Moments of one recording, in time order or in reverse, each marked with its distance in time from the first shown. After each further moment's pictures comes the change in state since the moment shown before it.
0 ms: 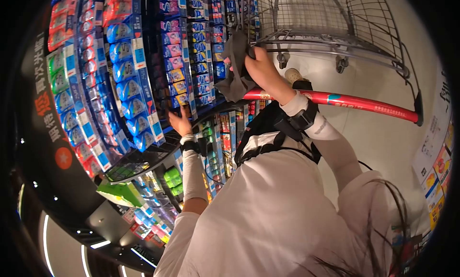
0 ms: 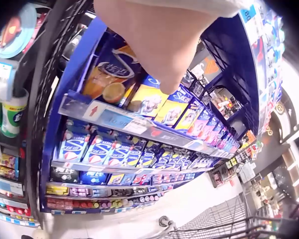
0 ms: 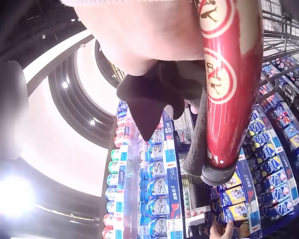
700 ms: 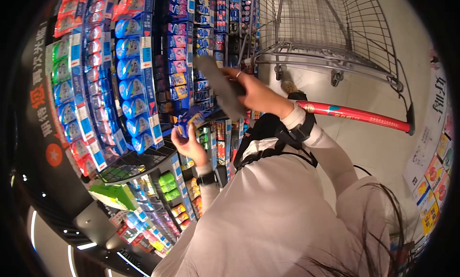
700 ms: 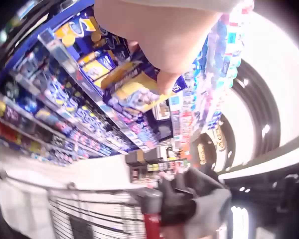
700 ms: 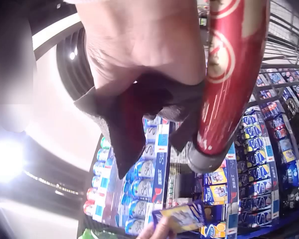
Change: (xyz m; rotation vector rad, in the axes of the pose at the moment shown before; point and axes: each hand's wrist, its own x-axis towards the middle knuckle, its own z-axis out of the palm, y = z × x) left_hand -0.085 0.079 -0.035 -0.801 0.291 -0.089; right_hand -0.016 -0.017 0.021 -0.447 -0.390 -0.071
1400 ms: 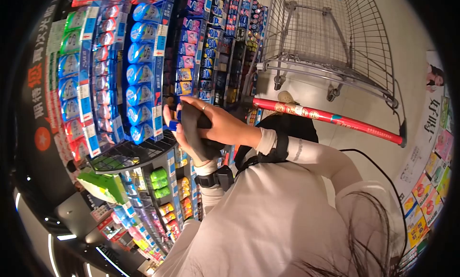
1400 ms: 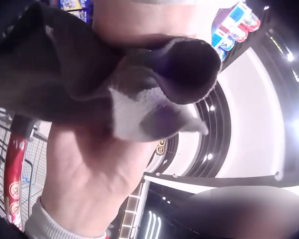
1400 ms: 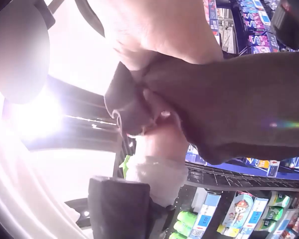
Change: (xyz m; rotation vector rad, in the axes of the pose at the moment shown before) left_hand -0.004 0.110 0.028 -0.742 -0.246 -0.286; right_hand 0.012 -0.025 0.106 0.192 -0.103 -0.194
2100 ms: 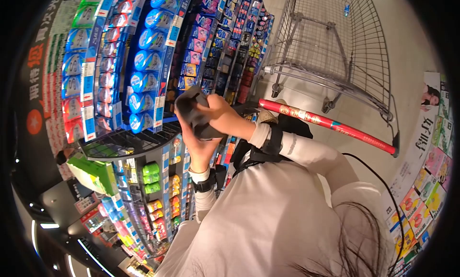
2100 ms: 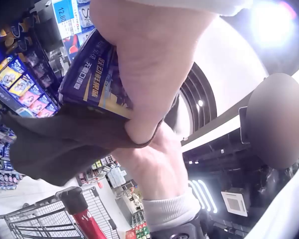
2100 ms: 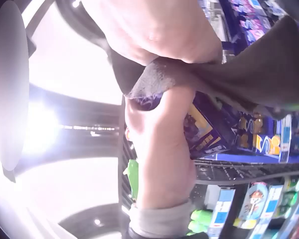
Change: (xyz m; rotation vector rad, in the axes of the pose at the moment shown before) left_hand -0.009 0.003 -0.046 1.101 -0.364 0.524; right_hand 0.017 0.006 0.002 -0.037 -0.111 0.435
